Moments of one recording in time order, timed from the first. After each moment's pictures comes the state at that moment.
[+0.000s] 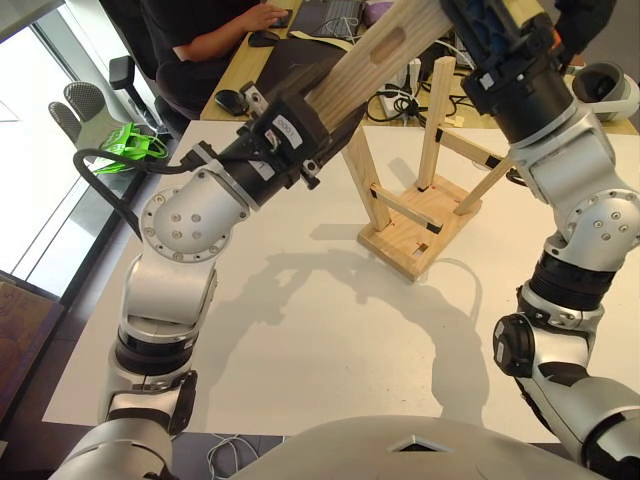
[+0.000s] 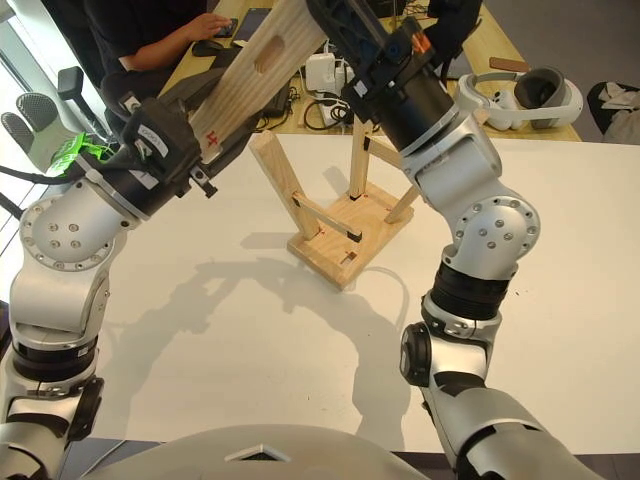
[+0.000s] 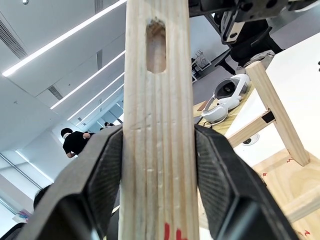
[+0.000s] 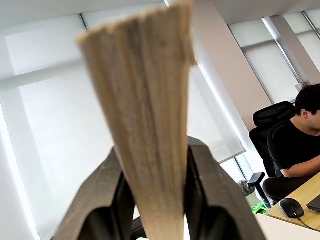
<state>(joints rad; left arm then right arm) -0.43 0.55 -0.12 -0.61 -0.01 0.36 -0.47 -0.70 -0.14 -0.26 -0.26 1.26 0.78 0.25</state>
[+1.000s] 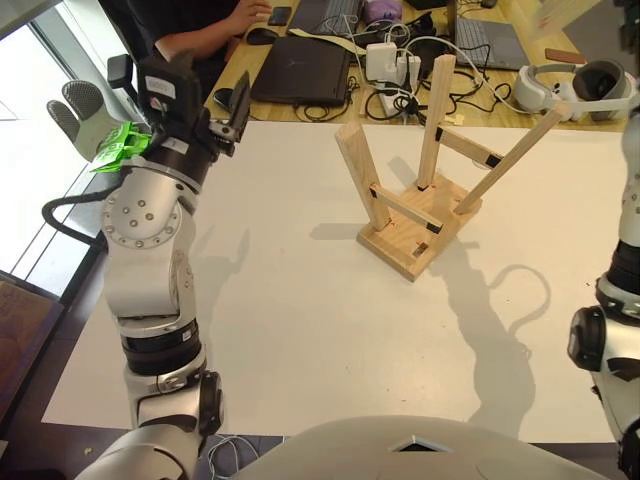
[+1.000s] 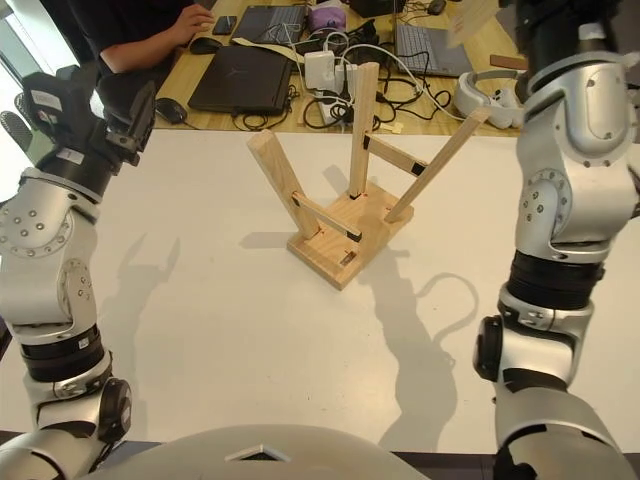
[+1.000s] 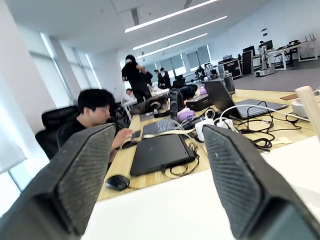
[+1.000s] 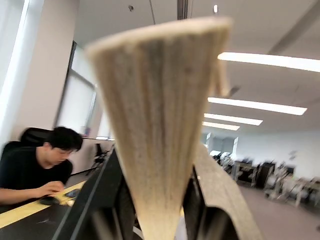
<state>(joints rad) -0.36 0.34 0.22 -0.43 -0.10 0.58 -0.26 -0.73 -0.57 -0.17 -0.17 0.27 0.24 0.06</state>
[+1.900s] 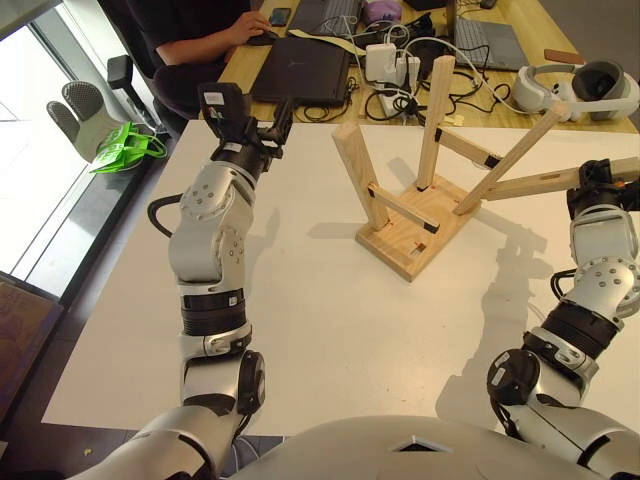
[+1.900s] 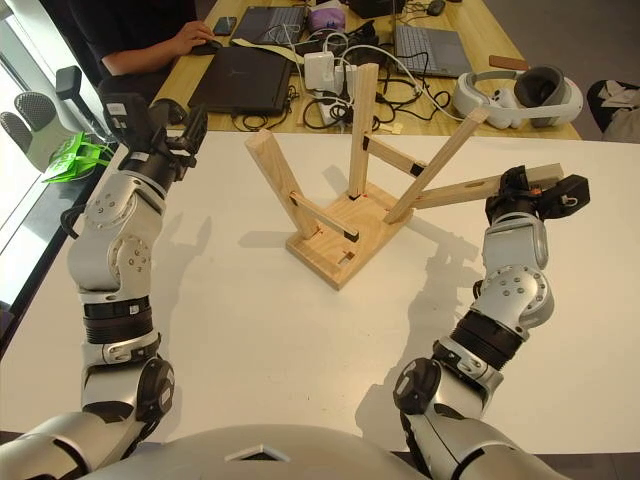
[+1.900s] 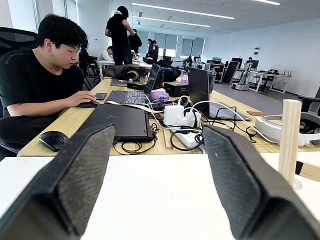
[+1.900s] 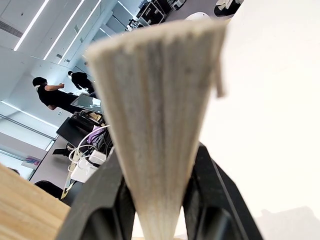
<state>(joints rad) -0.49 0.17 0.19 -0.16 -0.25 0.54 -0.15 -0.47 -0.04 -0.73 -0.10 0.73 0.60 -0.37</state>
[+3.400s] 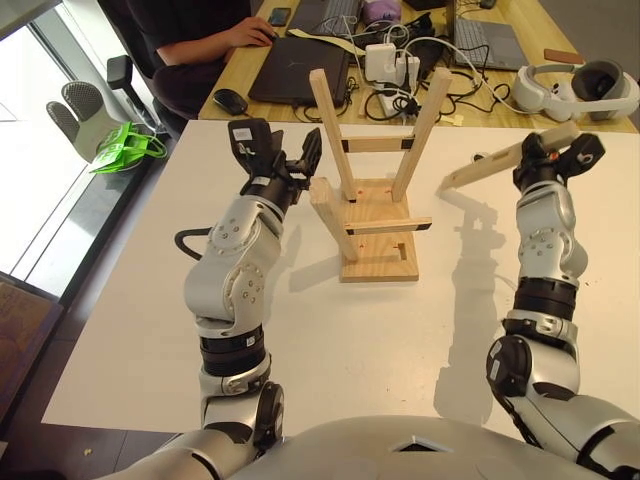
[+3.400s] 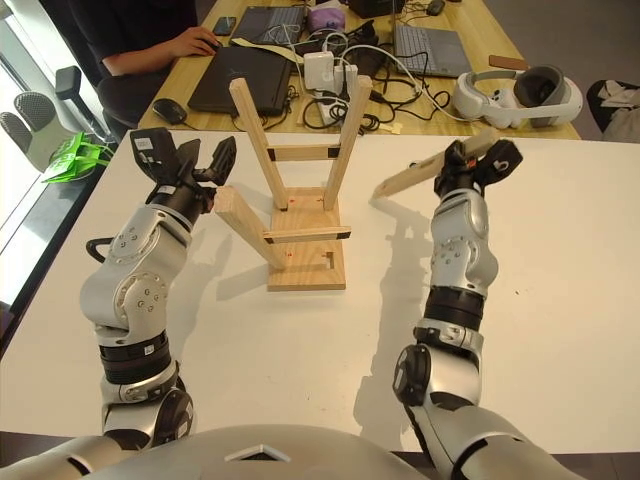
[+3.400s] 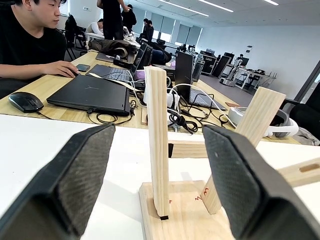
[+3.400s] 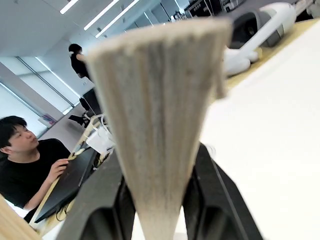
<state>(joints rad) -0.34 0.05 0.11 -0.42 -0.34 0.75 -0.01 -0.52 -0.03 -0.46 0.21 0.58 0.36 -0.19</state>
